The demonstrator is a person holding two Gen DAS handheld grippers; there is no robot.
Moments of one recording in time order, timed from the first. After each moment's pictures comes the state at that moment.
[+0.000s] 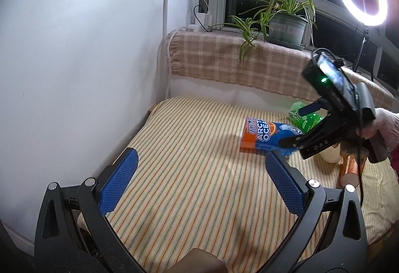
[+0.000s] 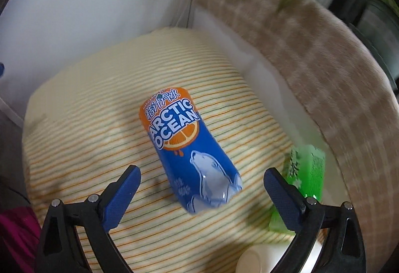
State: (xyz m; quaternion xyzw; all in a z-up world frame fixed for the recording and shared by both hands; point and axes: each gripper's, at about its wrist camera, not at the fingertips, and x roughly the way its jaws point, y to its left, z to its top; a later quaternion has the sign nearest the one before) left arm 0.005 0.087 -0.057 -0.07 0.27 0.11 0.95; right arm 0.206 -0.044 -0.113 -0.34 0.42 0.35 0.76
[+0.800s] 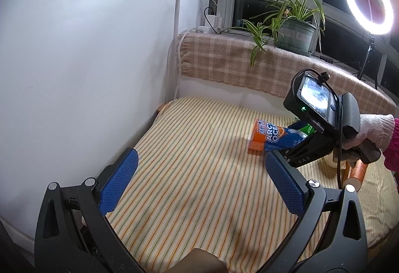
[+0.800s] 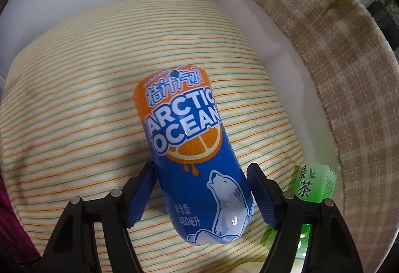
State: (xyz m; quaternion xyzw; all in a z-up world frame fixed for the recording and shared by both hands) left arm -0.005 0.103 -0.055 -0.08 0.26 0.13 0.95; right arm 0.220 -0.006 -0.150 -0.42 0.44 0.34 0.71
